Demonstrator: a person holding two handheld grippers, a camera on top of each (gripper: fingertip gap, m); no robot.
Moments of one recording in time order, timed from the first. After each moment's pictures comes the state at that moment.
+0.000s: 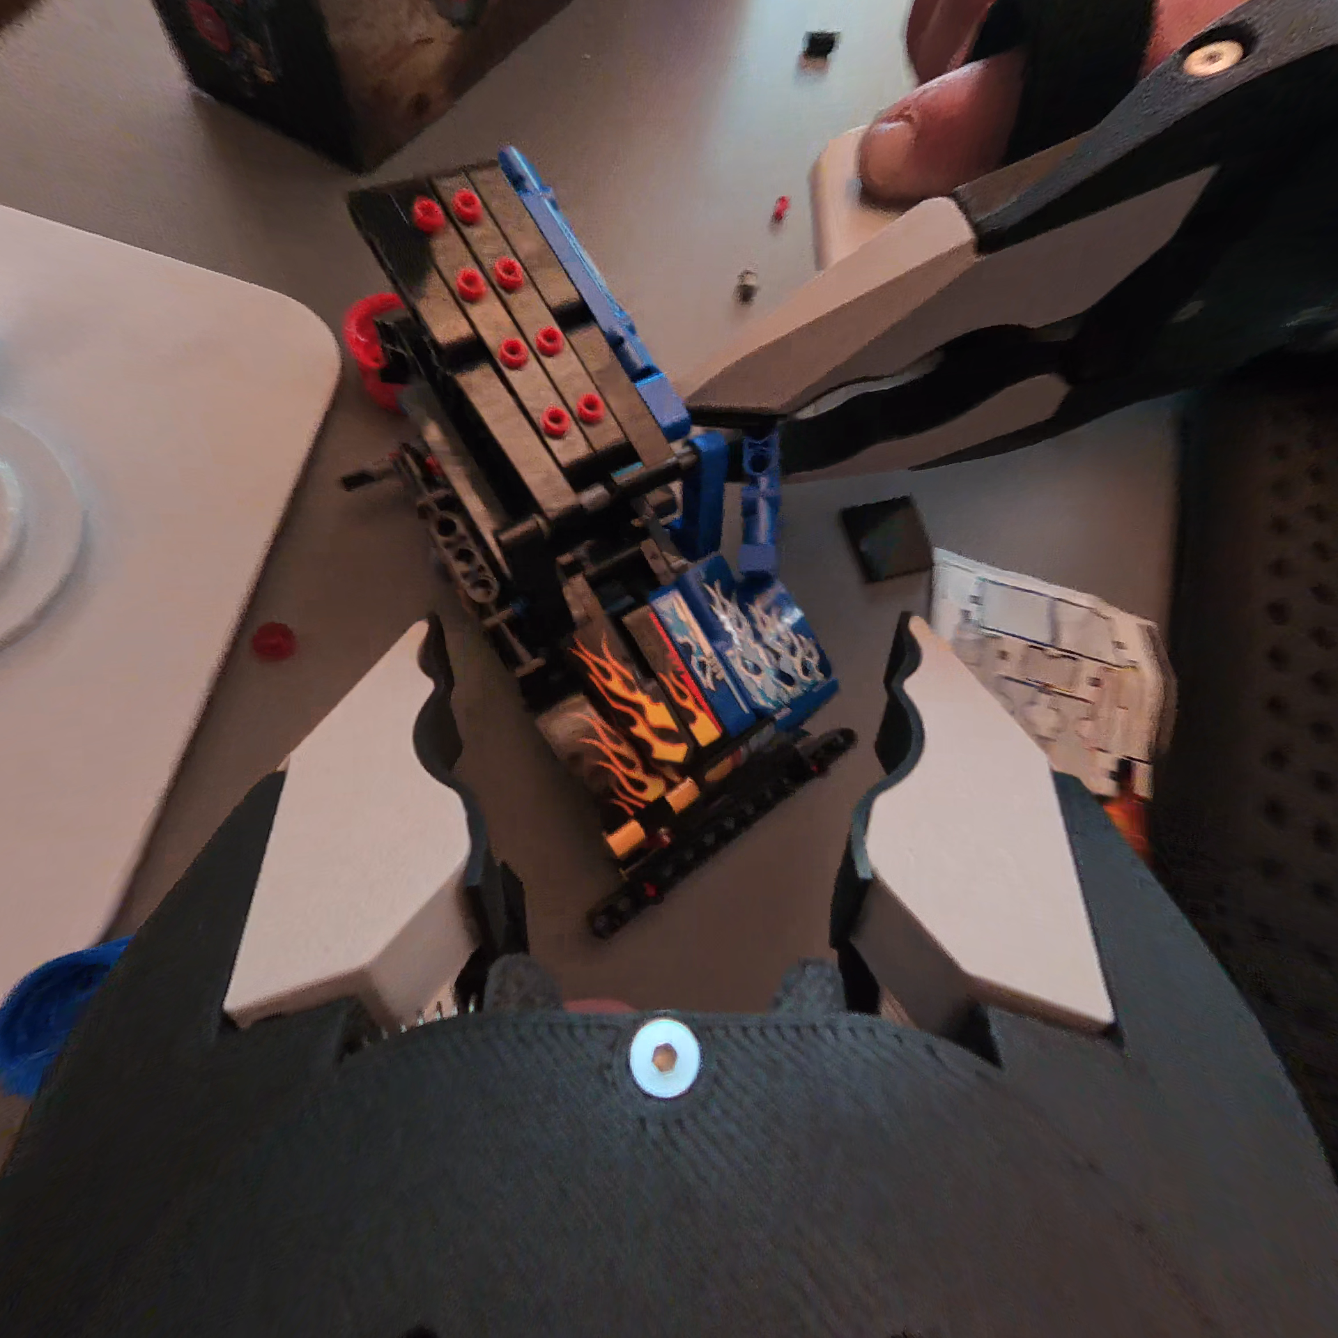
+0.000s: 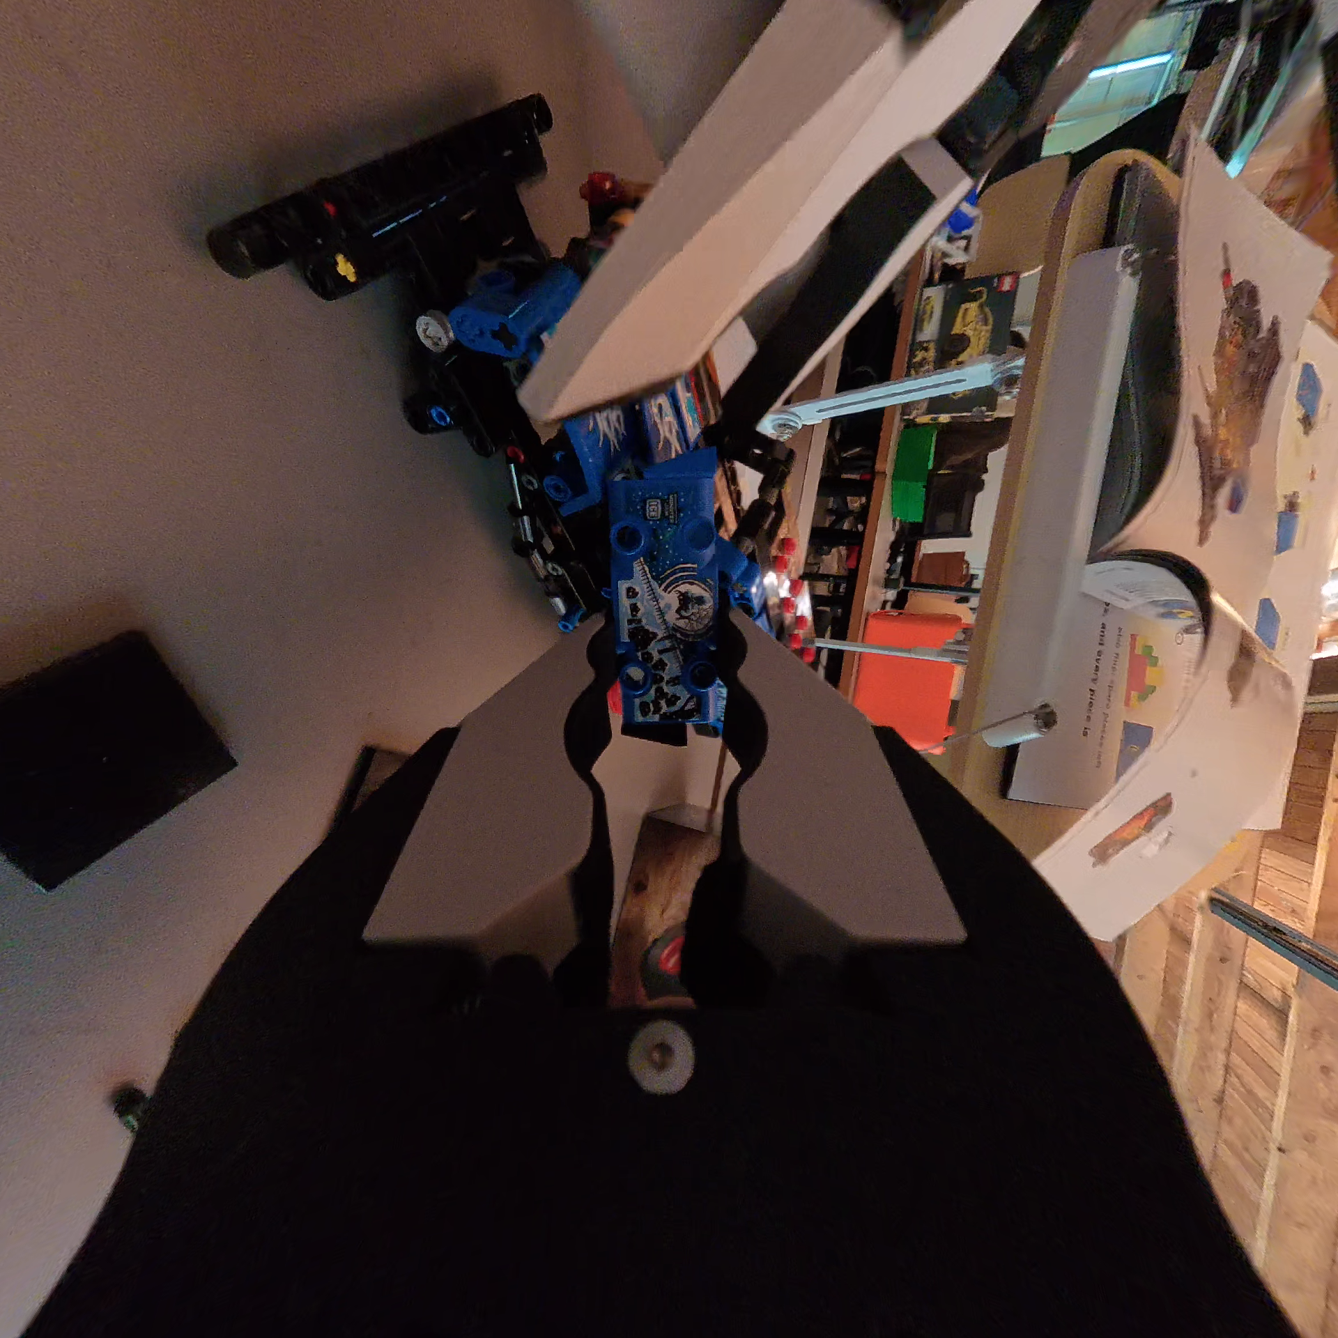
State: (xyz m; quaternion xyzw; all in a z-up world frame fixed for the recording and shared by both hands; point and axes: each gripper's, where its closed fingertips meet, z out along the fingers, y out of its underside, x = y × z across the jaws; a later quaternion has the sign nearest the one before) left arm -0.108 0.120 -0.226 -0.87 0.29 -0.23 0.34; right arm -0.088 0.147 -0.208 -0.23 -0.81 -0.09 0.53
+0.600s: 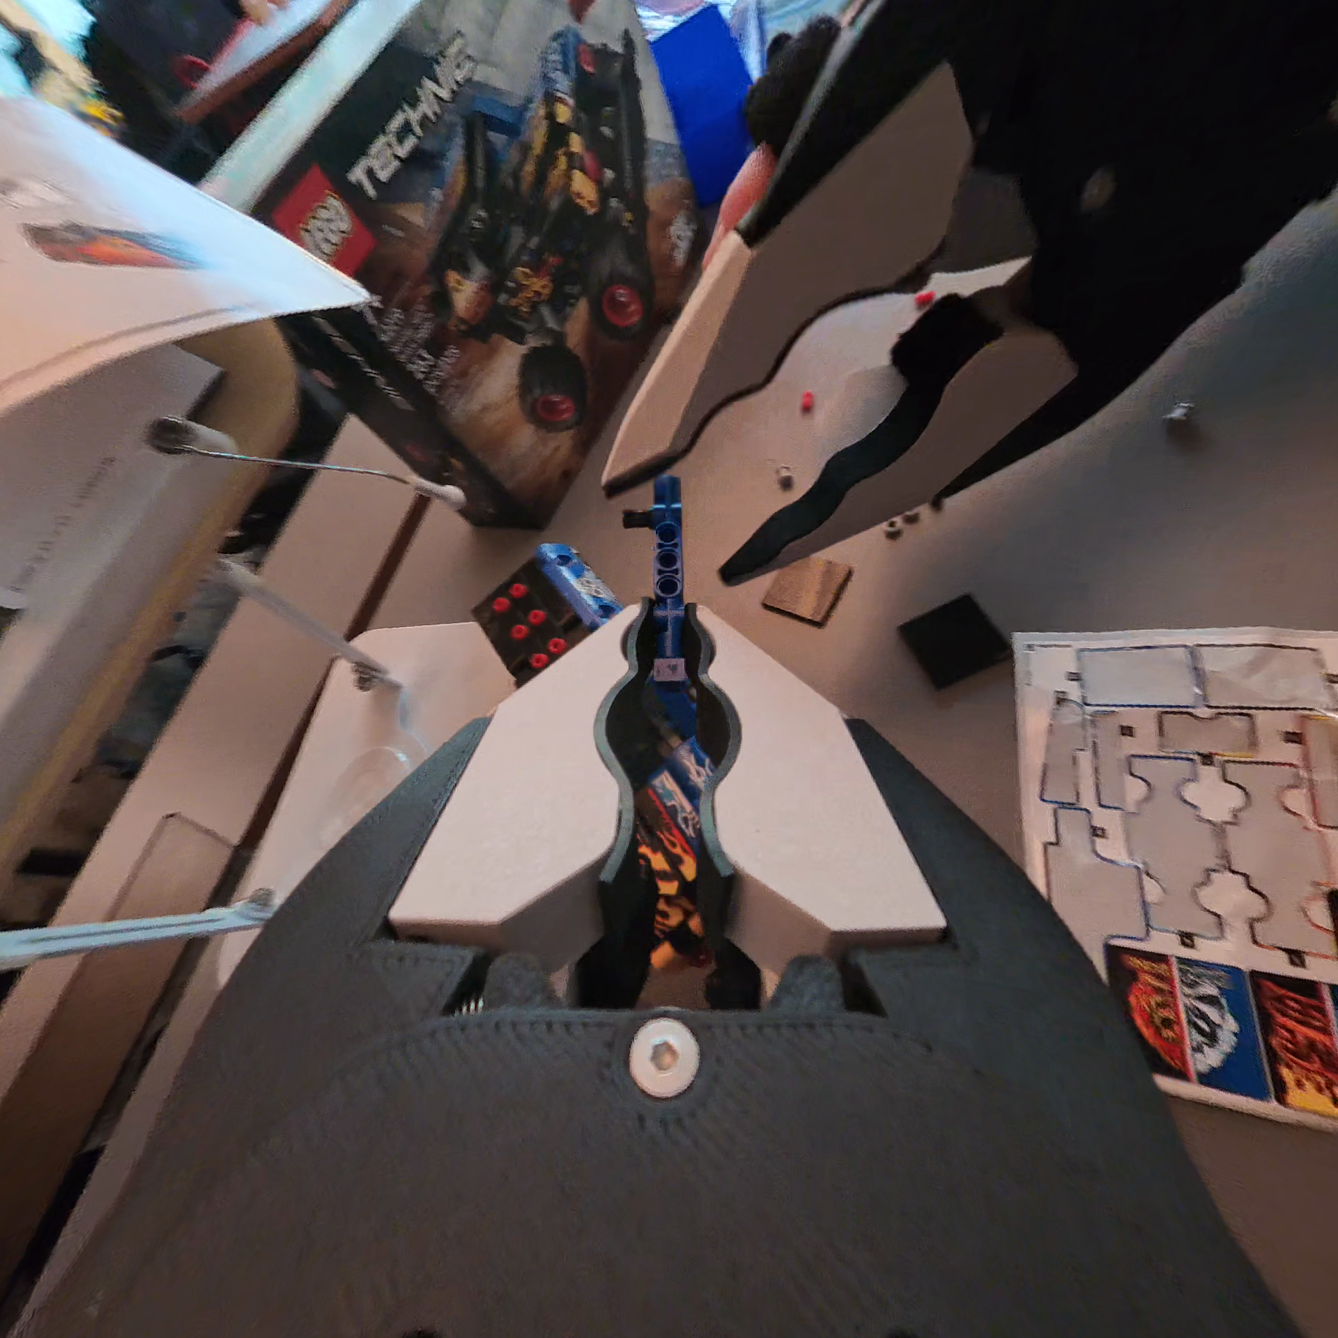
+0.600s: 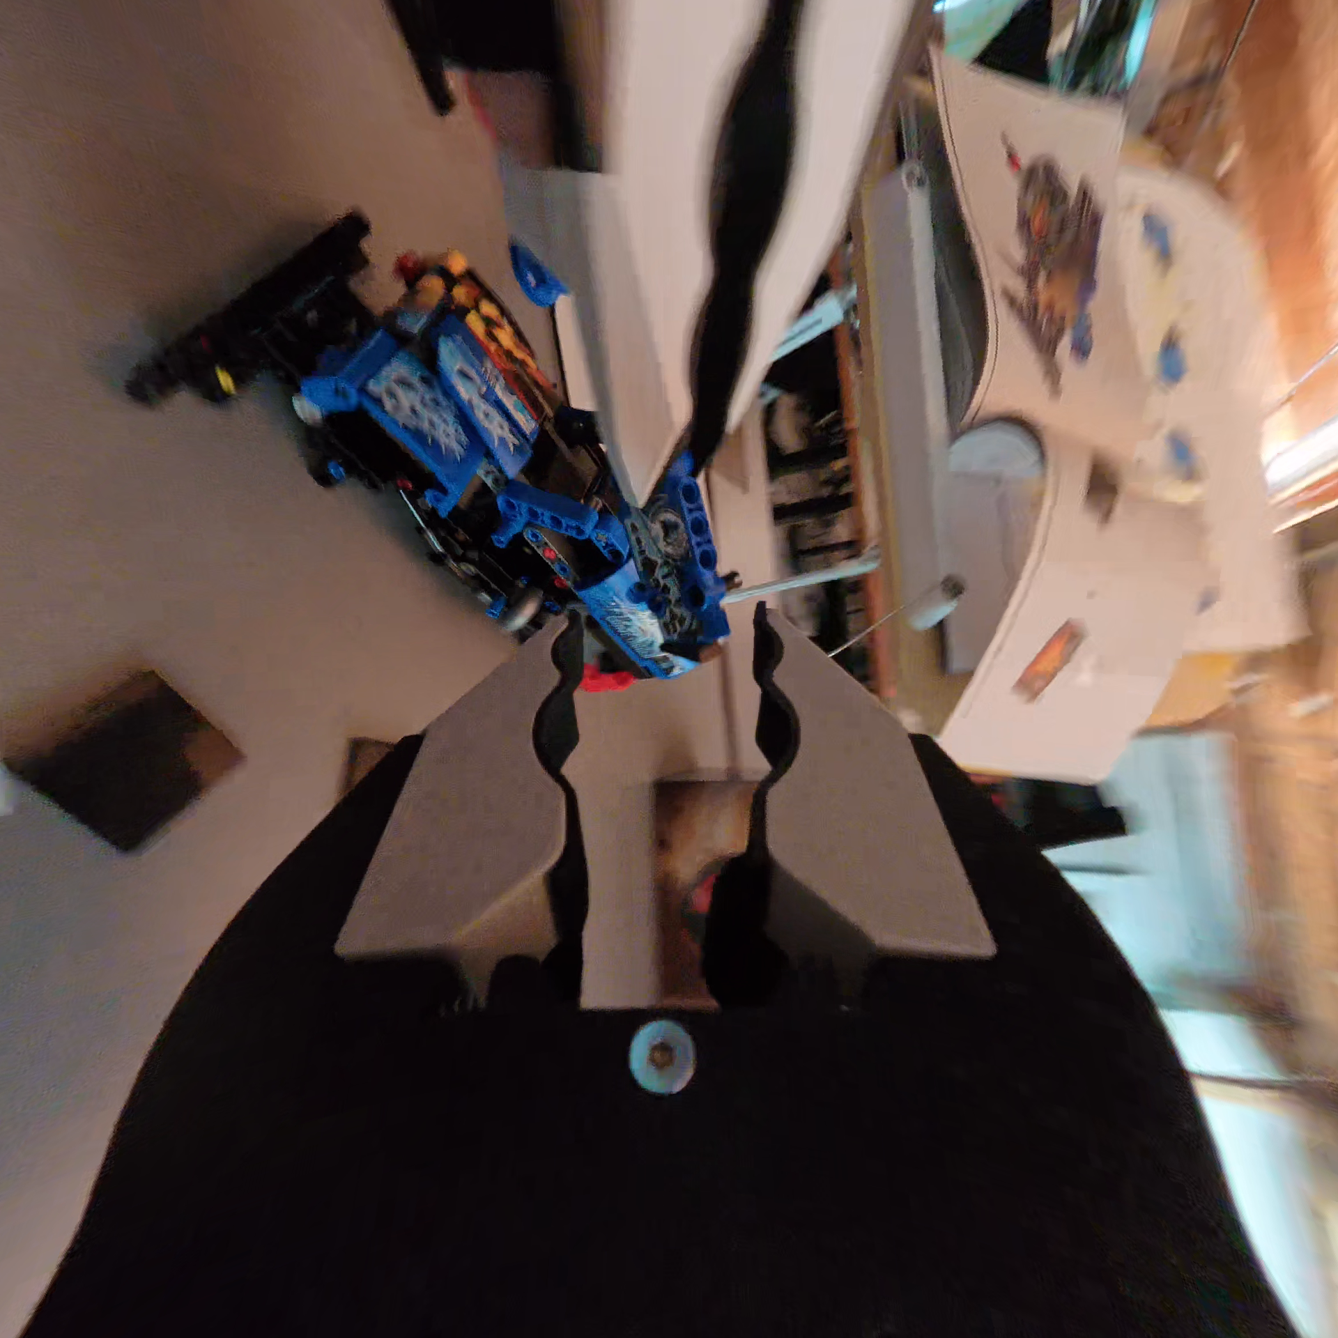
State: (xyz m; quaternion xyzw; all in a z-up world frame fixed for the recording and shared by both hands) left arm -0.076 0.127 -0.156 -0.76 0.41 -0.02 0.51; right arm -0.065 0.146 -0.161 -0.31 -0.76 -0.03 0.58
